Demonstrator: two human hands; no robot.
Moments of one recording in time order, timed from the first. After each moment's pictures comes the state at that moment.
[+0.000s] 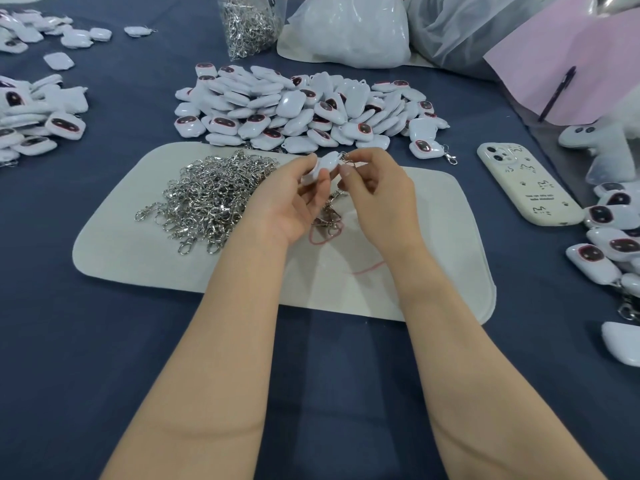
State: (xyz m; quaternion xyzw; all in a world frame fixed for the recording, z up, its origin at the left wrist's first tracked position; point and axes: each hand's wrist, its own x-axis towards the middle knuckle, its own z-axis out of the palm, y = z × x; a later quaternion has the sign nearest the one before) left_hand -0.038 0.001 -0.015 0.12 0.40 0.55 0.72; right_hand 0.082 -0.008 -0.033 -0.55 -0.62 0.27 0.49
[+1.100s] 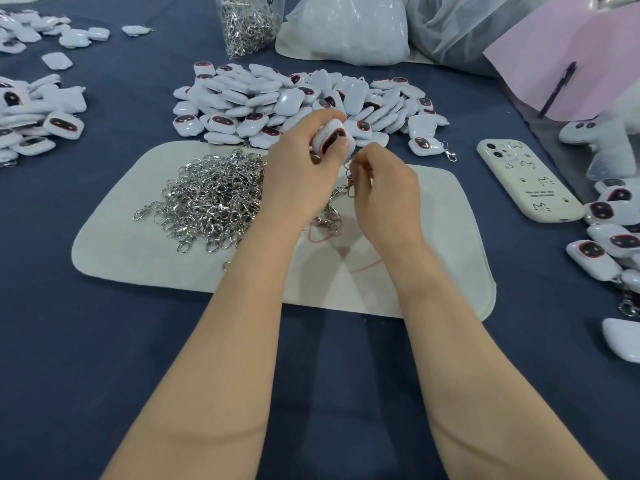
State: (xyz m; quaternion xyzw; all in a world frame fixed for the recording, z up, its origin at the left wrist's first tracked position) left_hand -0.028 -0.005 -0.004 0.62 0.53 0.51 0.28; right_hand 0.086 -0.007 -0.031 -0.57 -0.69 0.07 0.43
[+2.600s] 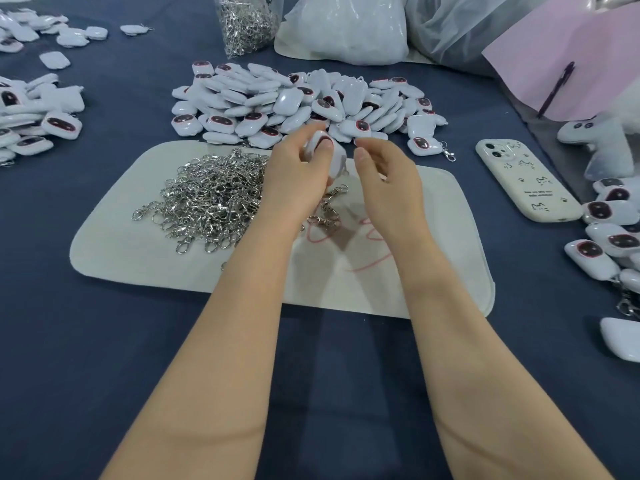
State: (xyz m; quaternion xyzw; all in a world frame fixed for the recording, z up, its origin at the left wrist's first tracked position) left_hand -0.025 -0.002 -0.008 0.51 0.56 0.52 0.39; right_hand 0.087 -0.004 -0.026 -0.57 -0.59 0.28 0.50
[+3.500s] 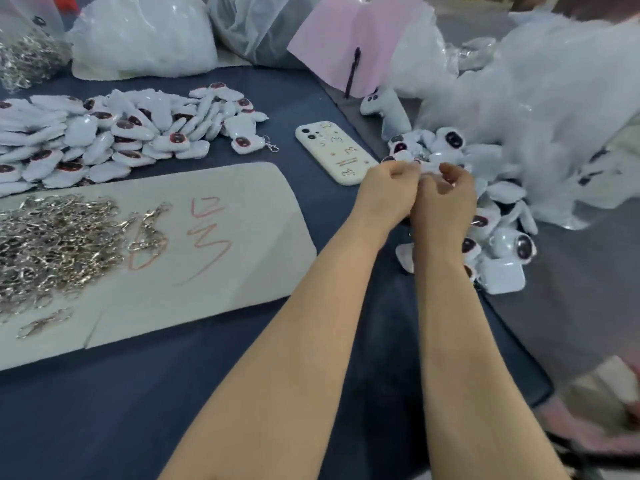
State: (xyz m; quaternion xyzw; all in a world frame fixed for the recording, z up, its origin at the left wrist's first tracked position) left_hand 0.229 -0.076 0.008 0.60 0.39 0.32 0.62; right_hand 0.282 -0.108 -0.011 -0.70 -0.20 0.13 0.67
